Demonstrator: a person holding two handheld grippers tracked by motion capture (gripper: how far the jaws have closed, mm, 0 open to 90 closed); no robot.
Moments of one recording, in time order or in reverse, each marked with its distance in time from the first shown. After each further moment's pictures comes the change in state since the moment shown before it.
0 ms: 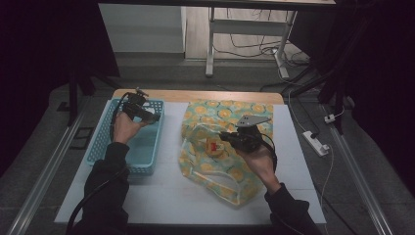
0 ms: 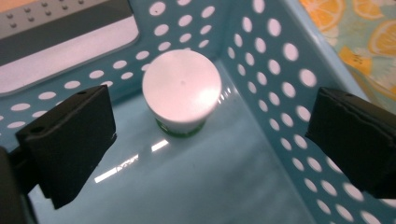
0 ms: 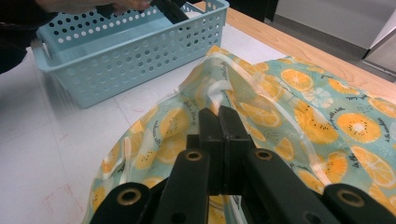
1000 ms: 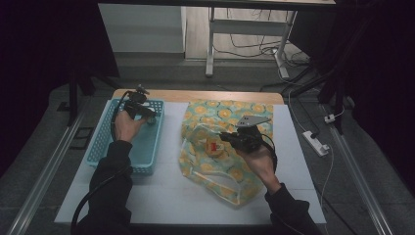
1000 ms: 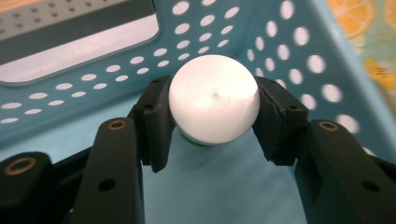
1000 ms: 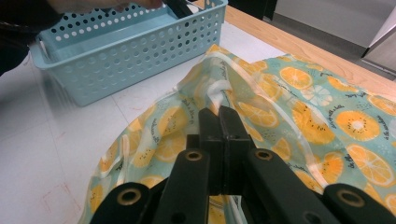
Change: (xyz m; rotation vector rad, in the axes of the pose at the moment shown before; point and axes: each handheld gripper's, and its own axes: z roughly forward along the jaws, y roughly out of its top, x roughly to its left) left arm -0.003 0.006 -0.007 0.030 0.046 -0.066; right arm -0.001 -0.002 0.001 0.004 -0.003 0.001
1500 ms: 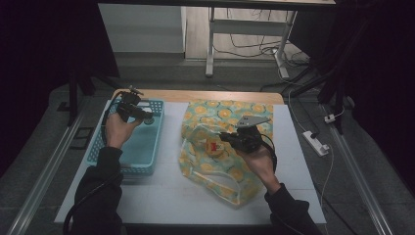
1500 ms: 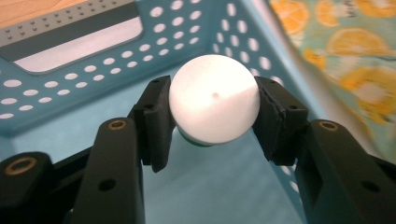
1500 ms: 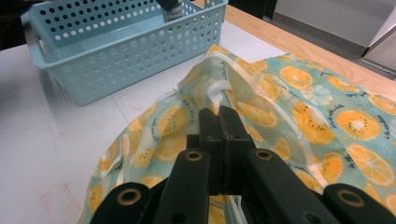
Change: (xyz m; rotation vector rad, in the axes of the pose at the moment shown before) left arm -0.008 -0.021 -0.040 -0.073 -0.063 0.063; right arm 0.001 0.000 0.001 0.004 0.000 -0.001
